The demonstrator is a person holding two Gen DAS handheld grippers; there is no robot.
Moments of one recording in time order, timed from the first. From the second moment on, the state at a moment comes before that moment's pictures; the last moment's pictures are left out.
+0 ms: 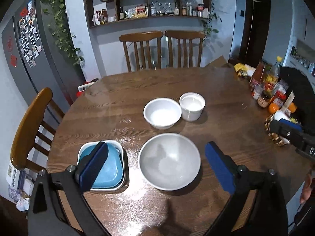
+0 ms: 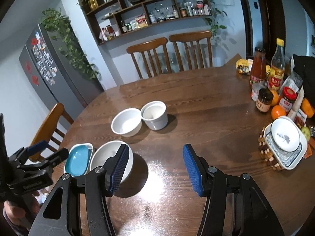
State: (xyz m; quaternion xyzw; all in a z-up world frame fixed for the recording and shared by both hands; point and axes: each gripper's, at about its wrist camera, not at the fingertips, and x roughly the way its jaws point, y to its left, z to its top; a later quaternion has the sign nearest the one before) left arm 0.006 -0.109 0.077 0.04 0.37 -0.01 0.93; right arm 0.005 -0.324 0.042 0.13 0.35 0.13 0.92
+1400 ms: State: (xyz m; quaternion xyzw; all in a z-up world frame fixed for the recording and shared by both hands) left arm 0.093 -0.134 0.199 0.02 0.31 -0.10 0.94; right arm 0.024 -0.331 0.143 0.11 0.28 0.11 0.95
